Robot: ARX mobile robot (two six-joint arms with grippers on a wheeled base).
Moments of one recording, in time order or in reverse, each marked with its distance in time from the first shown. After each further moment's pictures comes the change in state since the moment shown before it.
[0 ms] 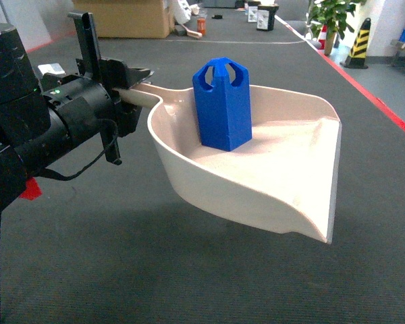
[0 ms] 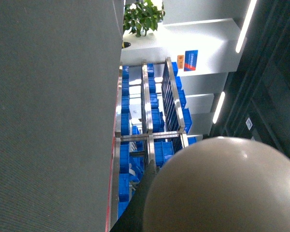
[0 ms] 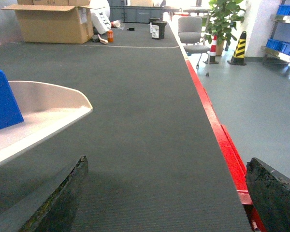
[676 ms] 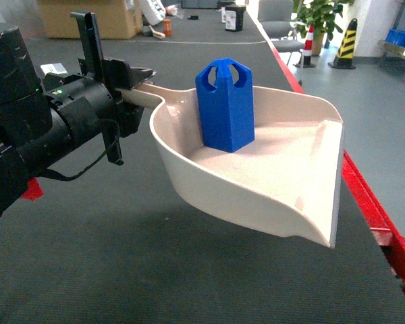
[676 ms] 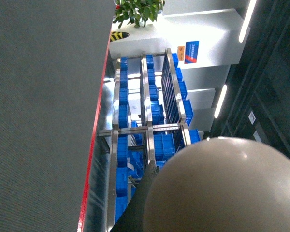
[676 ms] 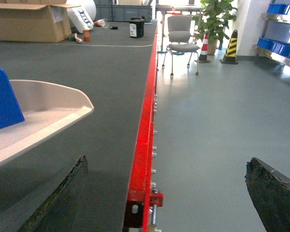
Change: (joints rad) left arm -0.003 0.000 0.000 0.000 0.003 0.001; right arm 0.000 0.001 -0.001 -0.002 0.000 0.000
